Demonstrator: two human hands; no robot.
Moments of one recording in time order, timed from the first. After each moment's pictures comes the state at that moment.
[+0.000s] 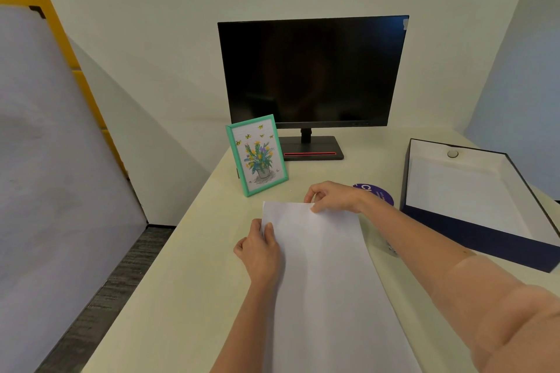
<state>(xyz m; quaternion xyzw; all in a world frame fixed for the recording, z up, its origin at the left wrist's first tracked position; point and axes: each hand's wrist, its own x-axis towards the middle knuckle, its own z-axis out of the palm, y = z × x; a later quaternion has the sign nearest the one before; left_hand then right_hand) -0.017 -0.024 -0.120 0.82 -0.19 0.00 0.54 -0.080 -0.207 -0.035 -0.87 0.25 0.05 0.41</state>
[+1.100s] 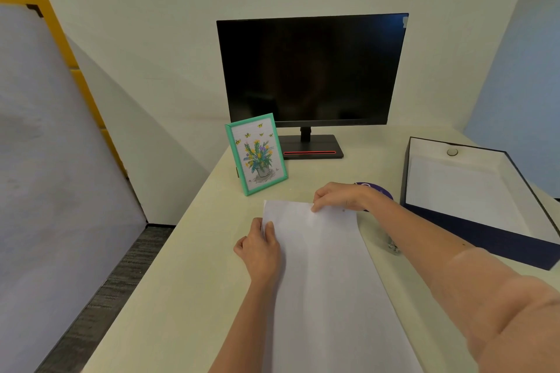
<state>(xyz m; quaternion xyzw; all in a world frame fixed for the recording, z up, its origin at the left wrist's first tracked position) -0.017 -0.025 -0.122 0.82 -0.19 -0.01 0.54 -0.082 -0.216 -0.037 -0.85 0.30 0.10 0.42</state>
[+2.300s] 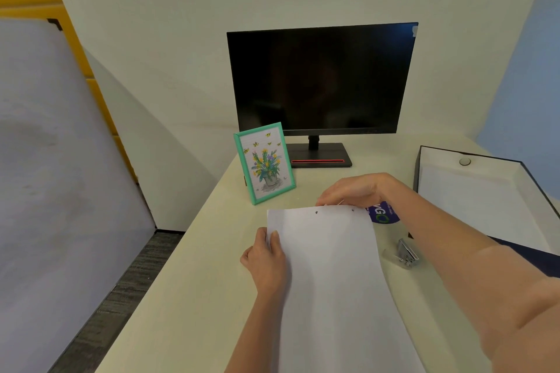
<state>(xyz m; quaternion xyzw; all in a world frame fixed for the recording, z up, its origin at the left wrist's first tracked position) -0.027 -0.018 -0.109 0.80 -0.16 -0.02 0.58 -0.083 -0.231 0.006 -0.79 0.23 0.22 0.52</state>
